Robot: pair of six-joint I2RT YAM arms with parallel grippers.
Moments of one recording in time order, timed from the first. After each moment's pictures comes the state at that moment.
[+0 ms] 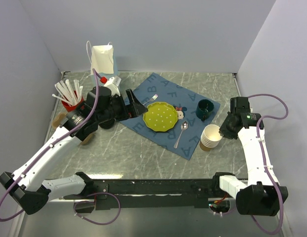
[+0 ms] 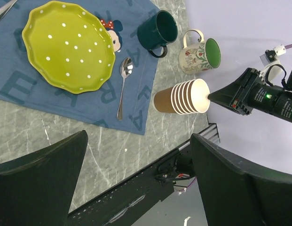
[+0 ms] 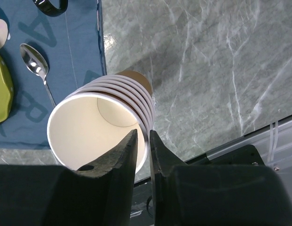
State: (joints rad) left arm -0.66 1.11 1.28 -0.59 0.11 -0.79; right arm -0.08 1.06 1.07 -1.13 0.14 0.51
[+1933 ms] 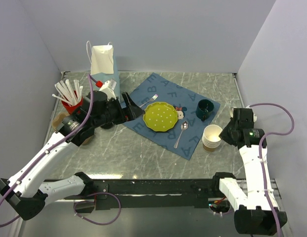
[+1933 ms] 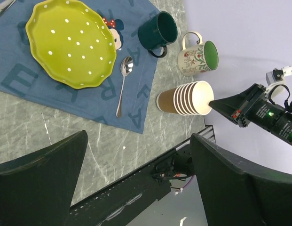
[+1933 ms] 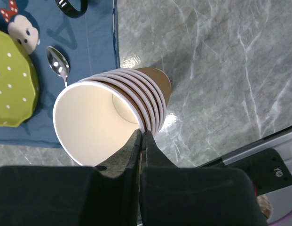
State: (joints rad) left arm -0.66 1.04 1.21 -0.59 0.09 -0.82; right arm -0.08 0.86 0.96 -1.09 0.11 0.58
